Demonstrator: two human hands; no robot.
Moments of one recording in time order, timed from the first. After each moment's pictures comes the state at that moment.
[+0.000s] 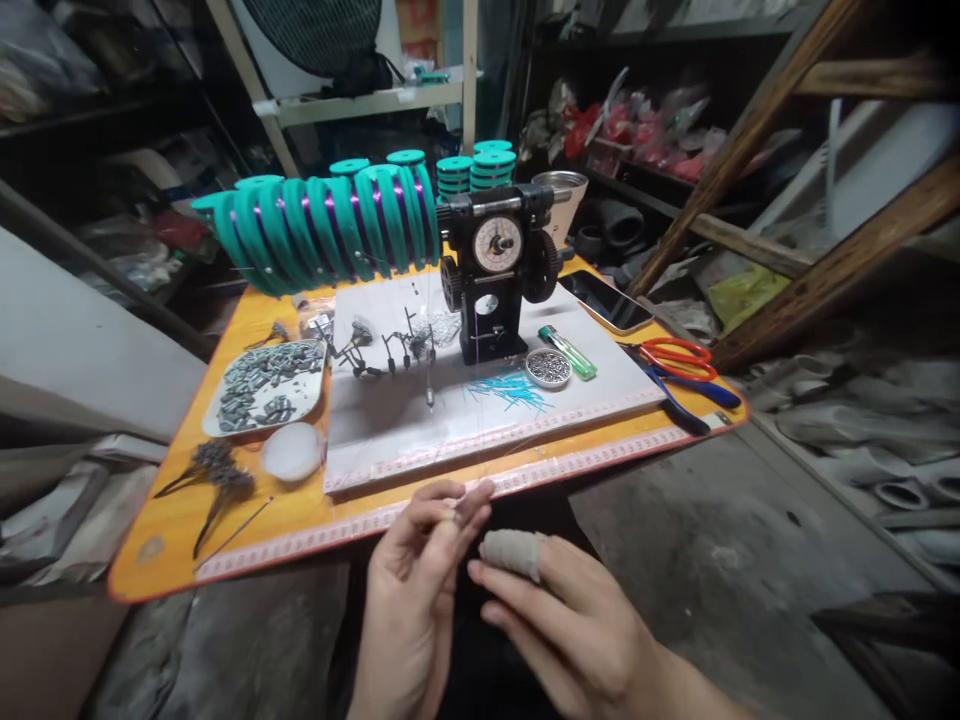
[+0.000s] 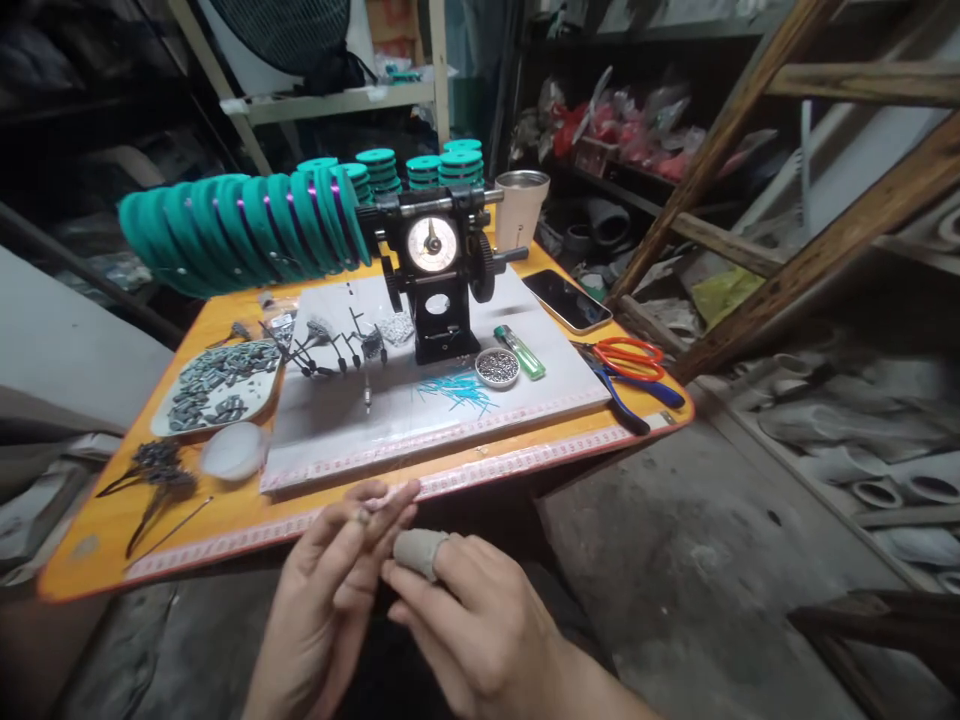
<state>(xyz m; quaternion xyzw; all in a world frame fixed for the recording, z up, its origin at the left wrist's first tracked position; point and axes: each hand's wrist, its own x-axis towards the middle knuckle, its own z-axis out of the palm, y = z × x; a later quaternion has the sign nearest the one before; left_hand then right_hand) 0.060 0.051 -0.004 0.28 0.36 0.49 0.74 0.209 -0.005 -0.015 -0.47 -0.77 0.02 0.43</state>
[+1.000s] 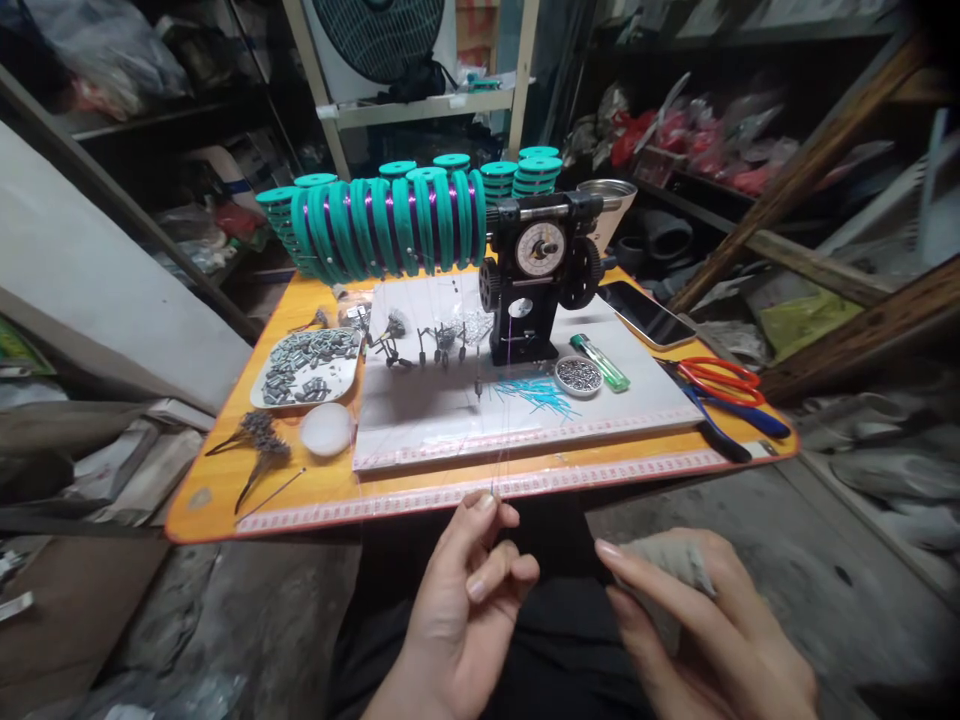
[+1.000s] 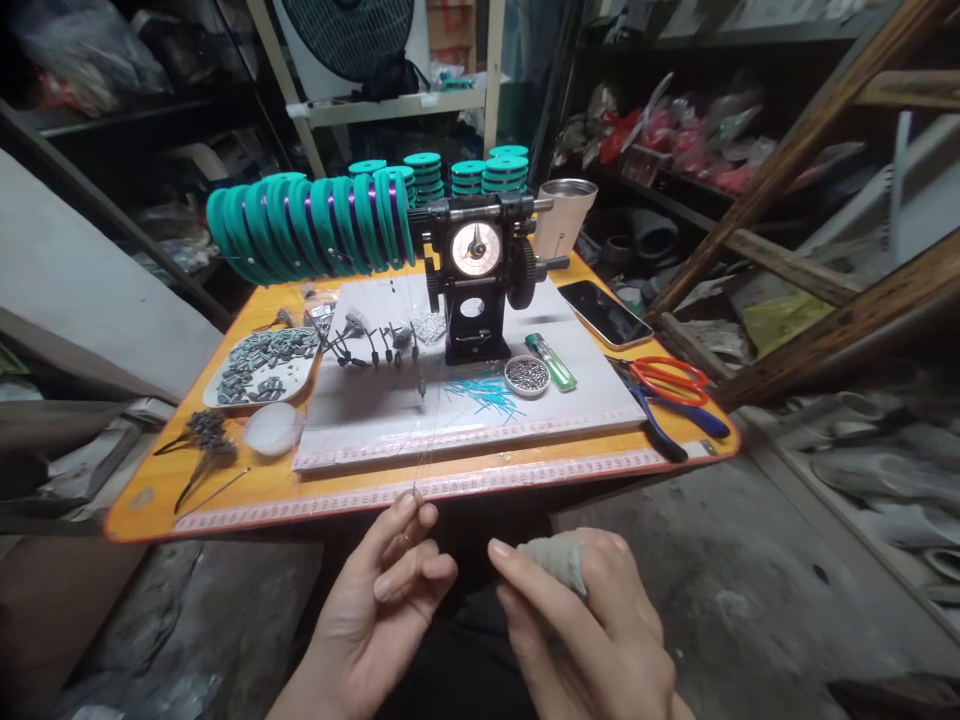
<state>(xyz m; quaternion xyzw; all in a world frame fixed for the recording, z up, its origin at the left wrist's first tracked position) 0.083 0.045 0.005 -0.03 0.36 0.42 0.84 0.245 -0.027 -0.006 -0.51 -0.73 -0.10 0.45</state>
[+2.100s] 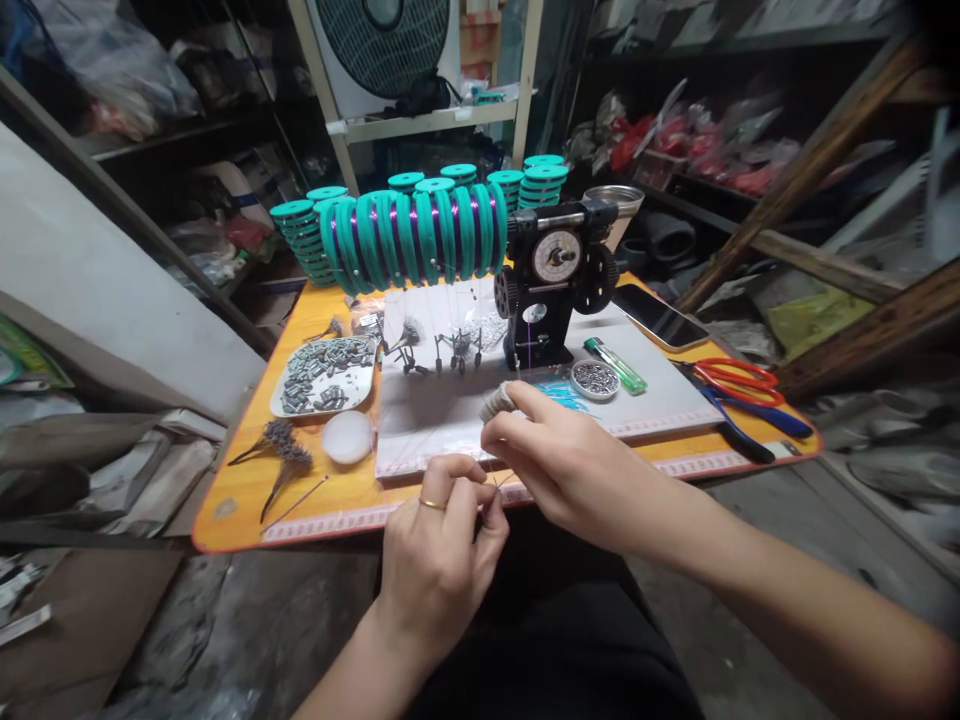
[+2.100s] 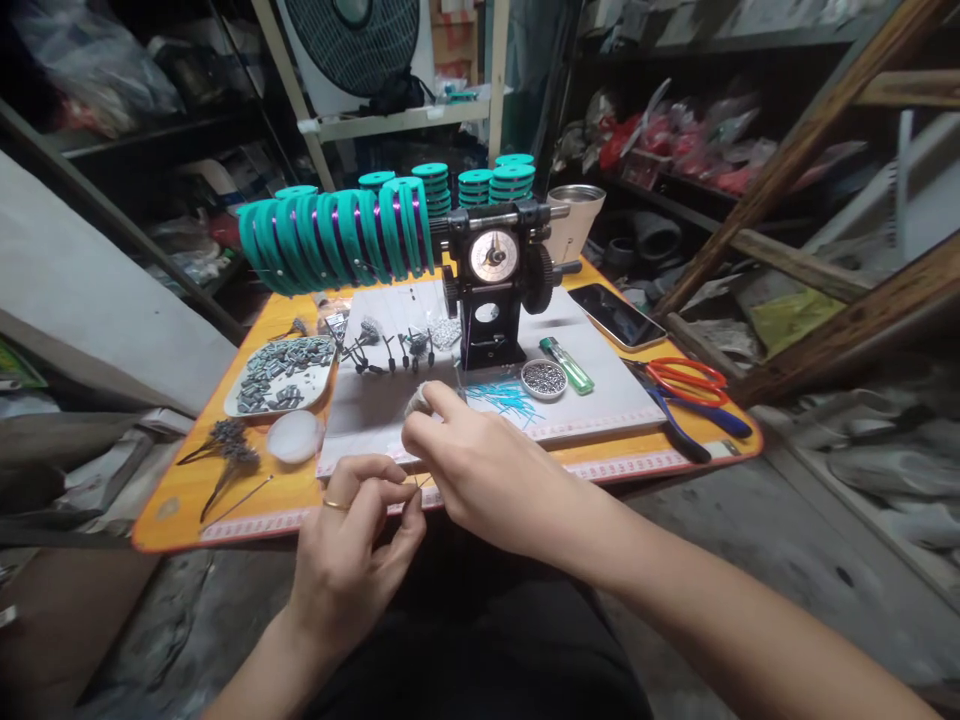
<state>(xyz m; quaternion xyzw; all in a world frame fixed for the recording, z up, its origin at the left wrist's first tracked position) 0.036 0.084 0.009 0.85 0.35 0.39 0.04 0.218 0.089 0.055 -0.45 -0.84 0.10 0.28</state>
